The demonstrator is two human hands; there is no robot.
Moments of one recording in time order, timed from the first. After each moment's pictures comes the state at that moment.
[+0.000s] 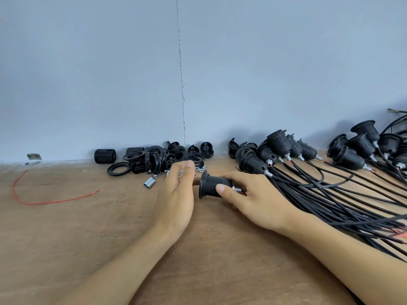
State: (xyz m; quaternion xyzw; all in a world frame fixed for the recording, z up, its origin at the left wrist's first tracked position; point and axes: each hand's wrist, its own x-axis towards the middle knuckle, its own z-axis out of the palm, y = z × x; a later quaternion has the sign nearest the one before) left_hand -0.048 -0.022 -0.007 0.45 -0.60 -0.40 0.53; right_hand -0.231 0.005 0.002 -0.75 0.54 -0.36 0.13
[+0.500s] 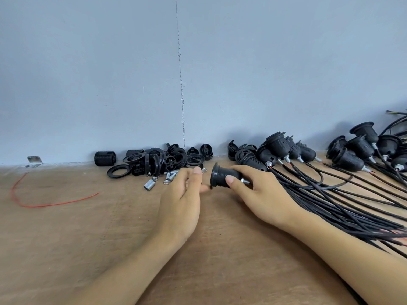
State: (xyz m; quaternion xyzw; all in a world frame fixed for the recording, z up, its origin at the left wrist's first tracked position) left_hand -0.053 -0.011 -0.003 0.45 -0.65 -0.34 0.51; right_hand -0.243 -0.003 0.000 -0.71 0.57 -0.41 0.10
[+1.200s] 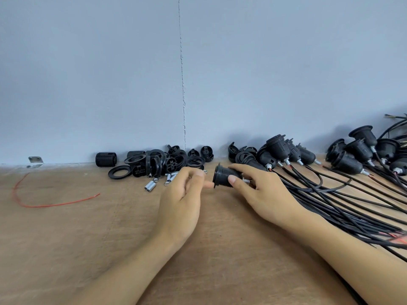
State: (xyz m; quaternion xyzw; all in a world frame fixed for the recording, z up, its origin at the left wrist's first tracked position) left_hand -0.049 -0.013 -0.004 0.41 -0.66 -0.34 0.53; right_hand -0.248 -0.004 0.003 -0.71 0.58 -0.39 0.06
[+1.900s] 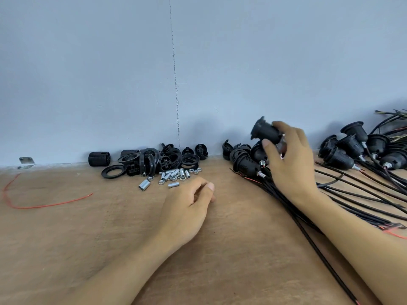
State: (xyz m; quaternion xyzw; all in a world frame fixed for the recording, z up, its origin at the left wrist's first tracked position) left_hand -0.052 -0.006 -0.004 0.43 -0.75 -0.29 0.41; right_hand -0.292 -0.016 0.024 -0.56 0.61 -0.54 -0.10
